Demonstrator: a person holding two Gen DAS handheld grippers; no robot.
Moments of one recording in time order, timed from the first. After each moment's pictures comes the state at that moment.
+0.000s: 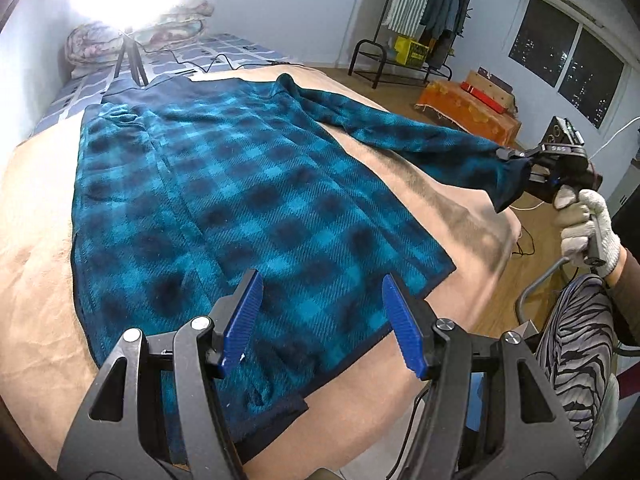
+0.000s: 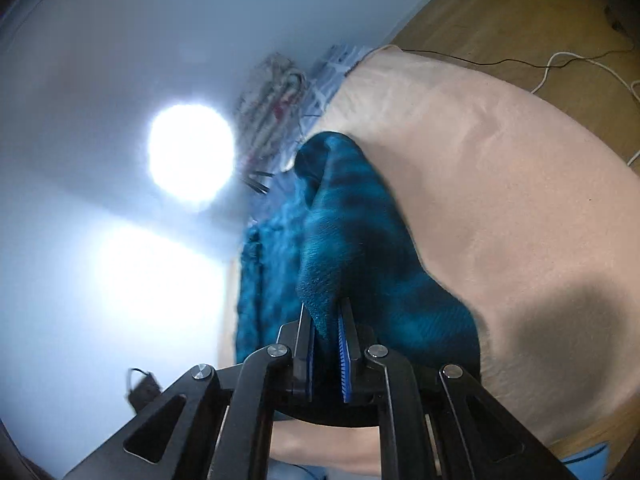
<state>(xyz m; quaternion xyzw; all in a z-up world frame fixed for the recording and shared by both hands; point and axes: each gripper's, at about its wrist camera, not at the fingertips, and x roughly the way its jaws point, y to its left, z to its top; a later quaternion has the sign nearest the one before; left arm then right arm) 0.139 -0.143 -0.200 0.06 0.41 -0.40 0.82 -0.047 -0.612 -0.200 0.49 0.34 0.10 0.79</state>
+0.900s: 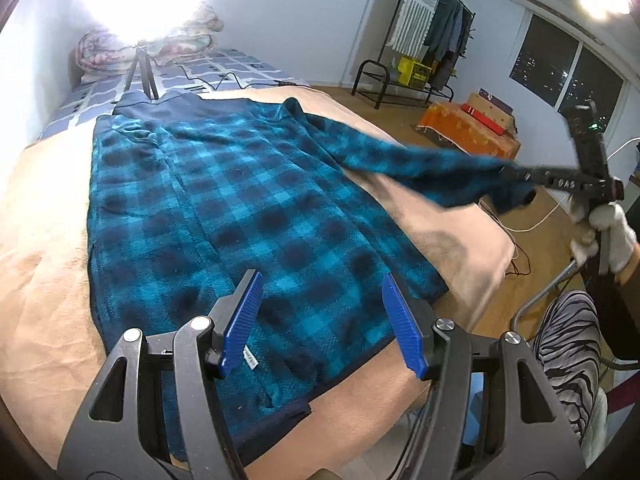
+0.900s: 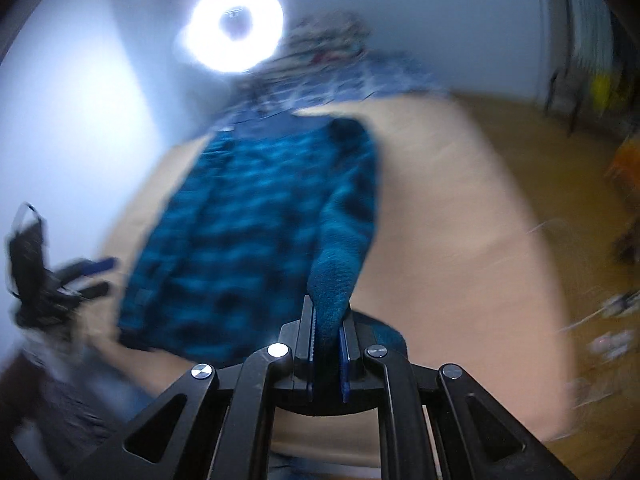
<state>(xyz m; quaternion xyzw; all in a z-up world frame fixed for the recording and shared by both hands) 0.142 -0.129 -0.181 0.04 0.39 -0.40 0.83 -0.029 -0.512 -0.097 0.03 0.44 0.01 0.90</state>
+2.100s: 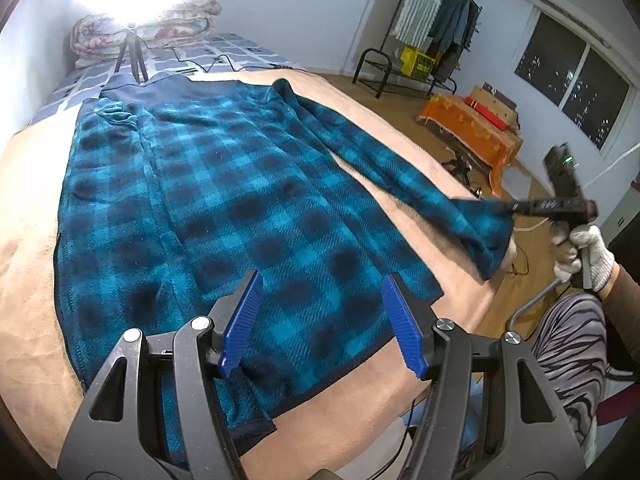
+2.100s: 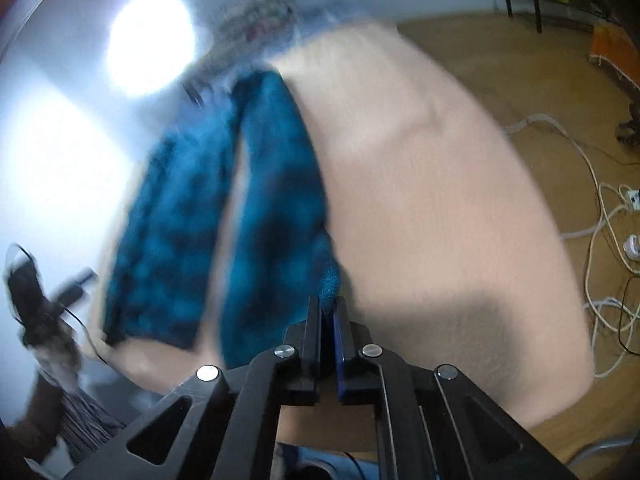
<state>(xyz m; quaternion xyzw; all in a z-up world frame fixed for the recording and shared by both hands) 0.143 -0.158 -0.197 0.03 0.41 -0.39 0.82 -0.038 -0.625 -0.180 0.26 0.46 0.04 0.85</state>
